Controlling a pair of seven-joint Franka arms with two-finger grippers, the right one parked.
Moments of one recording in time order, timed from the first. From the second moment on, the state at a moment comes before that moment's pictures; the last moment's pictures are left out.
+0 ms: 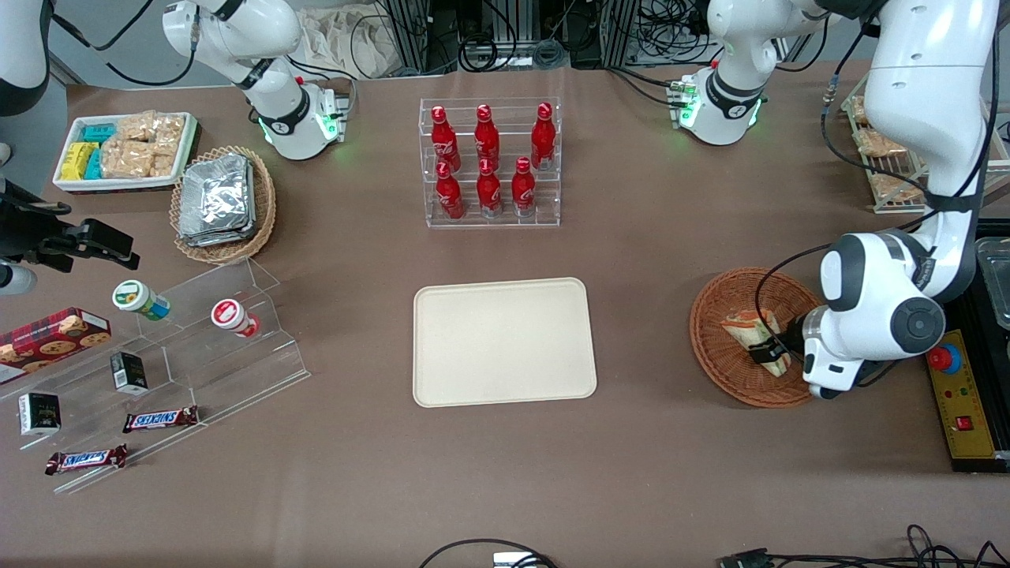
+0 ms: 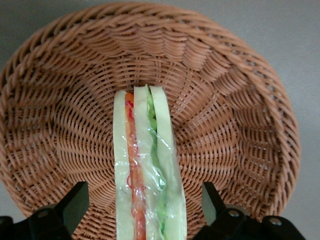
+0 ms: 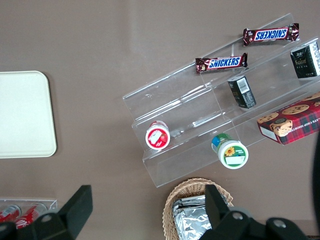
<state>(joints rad) 0.09 0.51 -0.12 -1.82 0.00 2.09 -0.53</state>
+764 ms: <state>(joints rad) 0.08 0.51 -0.13 -1.80 0.00 2.05 -0.53</state>
